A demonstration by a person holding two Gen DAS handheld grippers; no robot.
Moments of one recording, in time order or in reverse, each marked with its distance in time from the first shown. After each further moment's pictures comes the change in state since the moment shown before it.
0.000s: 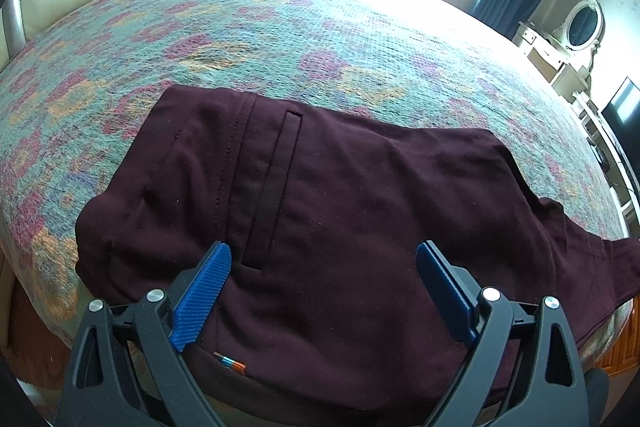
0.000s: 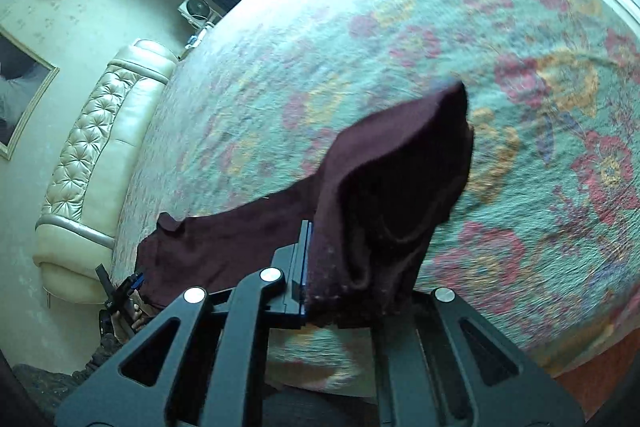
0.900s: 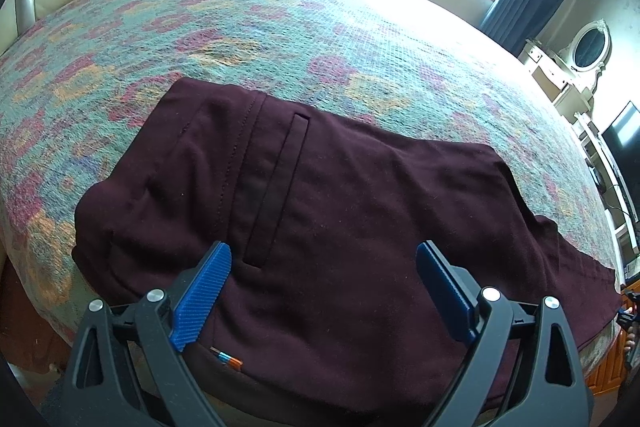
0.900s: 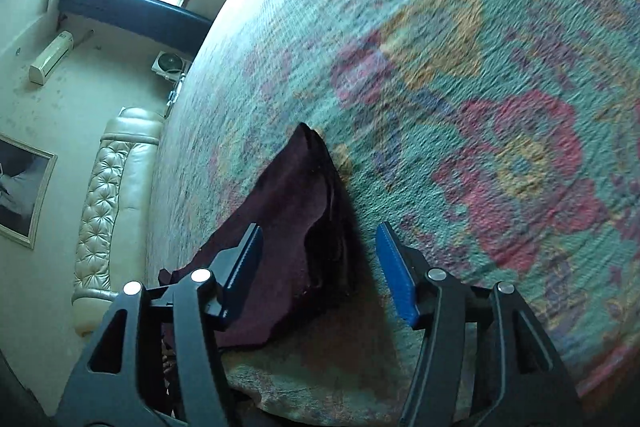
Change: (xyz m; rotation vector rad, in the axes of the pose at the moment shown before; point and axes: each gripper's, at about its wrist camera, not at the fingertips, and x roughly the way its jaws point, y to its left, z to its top) left arm -0.003 0.005 0.000 -0.084 -0.016 -0.020; right arm 0.011 -0.204 -0.002 0.292 -0.020 0.098
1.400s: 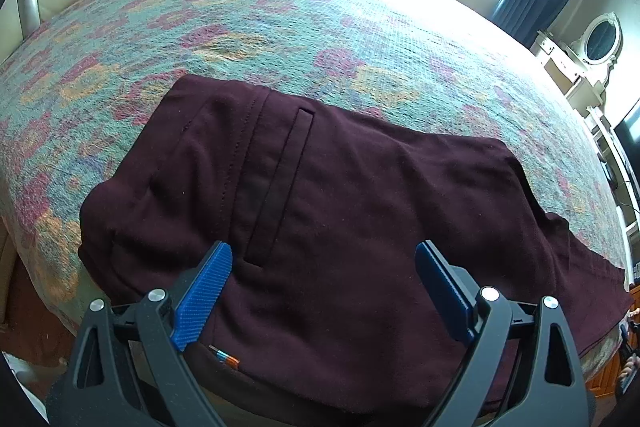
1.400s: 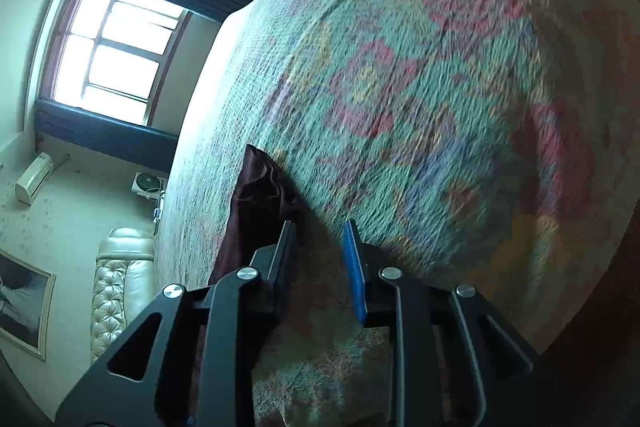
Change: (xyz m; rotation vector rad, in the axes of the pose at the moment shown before) left arm 0.004 -0.006 0.003 0.006 0.033 0.057; right arm -0.054 -0.032 -0.079 0.279 -0.385 -0.049
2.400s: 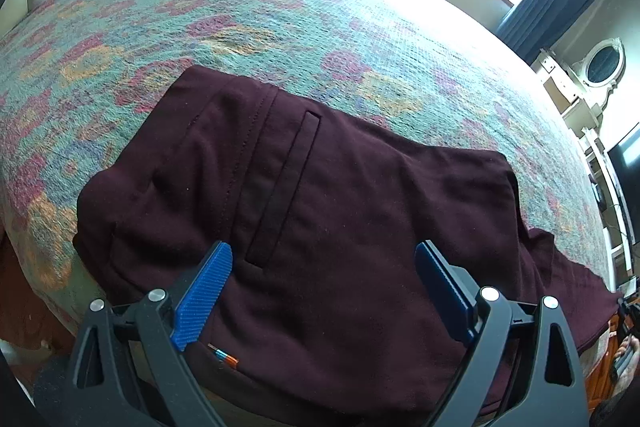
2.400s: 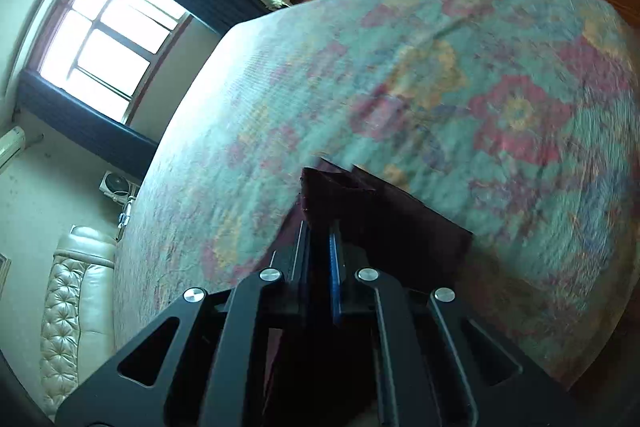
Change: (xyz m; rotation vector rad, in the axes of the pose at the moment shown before) left arm -0.001 0.008 0.004 -0.071 0.013 -0.039; right arm 0.063 0.111 -0.011 -0.083 -0.131 -0.138
